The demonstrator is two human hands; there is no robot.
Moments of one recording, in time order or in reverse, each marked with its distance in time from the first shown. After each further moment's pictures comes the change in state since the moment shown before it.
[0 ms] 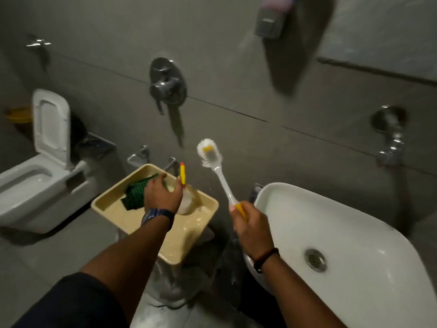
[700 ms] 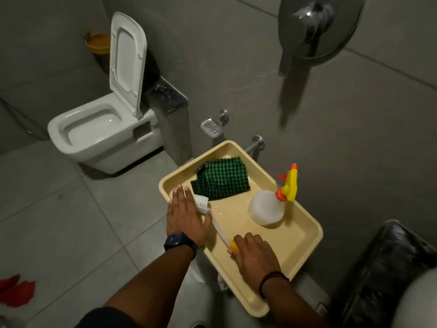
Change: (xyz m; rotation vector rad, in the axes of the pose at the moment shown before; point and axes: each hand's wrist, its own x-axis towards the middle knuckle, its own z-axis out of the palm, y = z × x) left_hand 0.110 -0.247 0.015 0.600 -0.176 -0.068; right_hand 0.074 0.094 0.307 -0.800 -0.761 -0.389
